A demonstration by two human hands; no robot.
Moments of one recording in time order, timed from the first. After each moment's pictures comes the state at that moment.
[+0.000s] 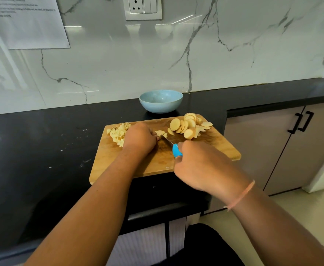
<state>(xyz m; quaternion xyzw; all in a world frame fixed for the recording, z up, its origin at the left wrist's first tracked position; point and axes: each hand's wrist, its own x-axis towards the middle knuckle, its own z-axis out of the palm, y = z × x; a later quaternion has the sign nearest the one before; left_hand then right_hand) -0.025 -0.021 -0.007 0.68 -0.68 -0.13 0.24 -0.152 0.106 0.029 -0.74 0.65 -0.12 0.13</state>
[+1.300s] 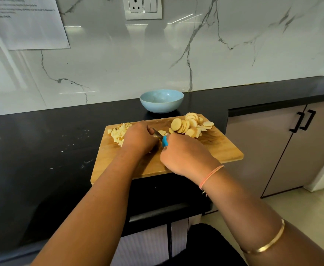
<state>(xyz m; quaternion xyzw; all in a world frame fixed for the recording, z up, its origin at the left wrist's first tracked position) -0.022 -0.015 0.001 0.68 -0.66 -0.19 0.26 -0.129 0.067 0.023 -0.72 0.66 -0.13 0.15</state>
